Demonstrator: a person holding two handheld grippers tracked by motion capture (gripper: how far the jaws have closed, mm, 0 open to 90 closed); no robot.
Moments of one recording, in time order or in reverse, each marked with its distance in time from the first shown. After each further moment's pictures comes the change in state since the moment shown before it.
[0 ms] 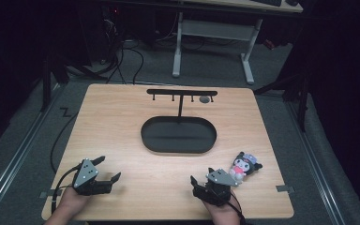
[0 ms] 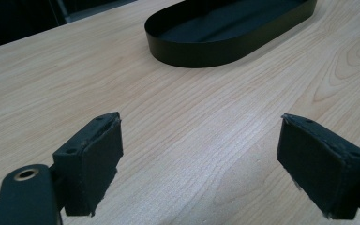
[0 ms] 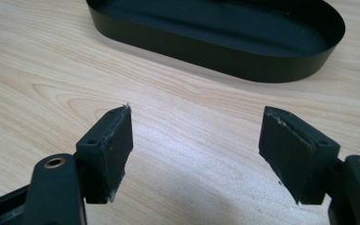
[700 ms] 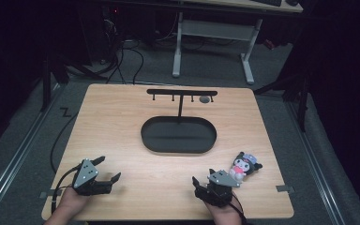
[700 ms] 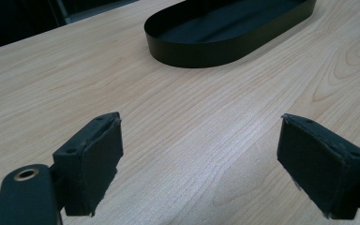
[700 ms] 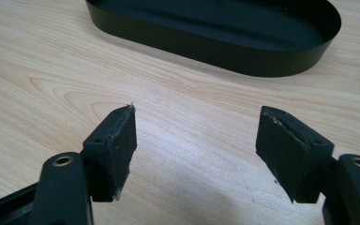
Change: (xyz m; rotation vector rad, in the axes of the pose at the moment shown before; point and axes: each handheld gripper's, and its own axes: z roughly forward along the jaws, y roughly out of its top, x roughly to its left) left arm -0.001 0.000 0.000 -0.006 0.000 0.003; right arm -0.003 -0.004 -0.003 0.003 -0.001 -0.003
